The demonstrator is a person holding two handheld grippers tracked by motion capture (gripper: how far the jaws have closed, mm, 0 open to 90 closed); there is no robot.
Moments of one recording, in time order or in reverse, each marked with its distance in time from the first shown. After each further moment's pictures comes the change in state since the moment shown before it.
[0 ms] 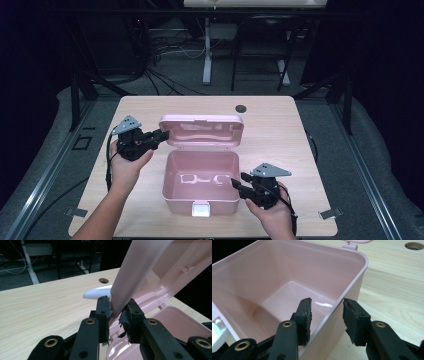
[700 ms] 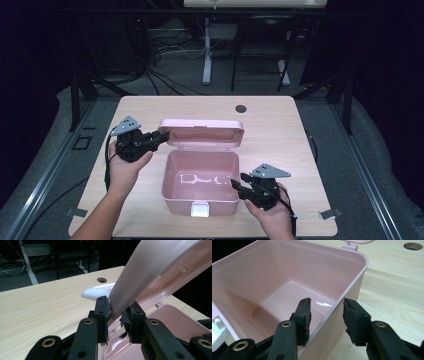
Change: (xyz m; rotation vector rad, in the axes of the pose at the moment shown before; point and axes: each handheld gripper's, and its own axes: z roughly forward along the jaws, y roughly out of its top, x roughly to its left) left arm -0.005 0.002 -0.005 0.010 -0.008 0.014; right arm 0.003 -0.001 -0.001 0.001 -0.011 -0.003
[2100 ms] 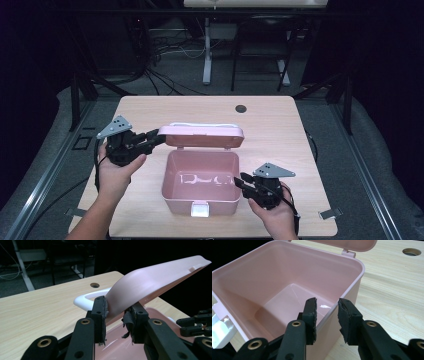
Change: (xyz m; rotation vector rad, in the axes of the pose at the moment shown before) left arm -0.017 0.016 -0.031 -0.026 -0.036 0.018; right arm -0.003 0.004 -0.008 -0.022 0.016 -0.014
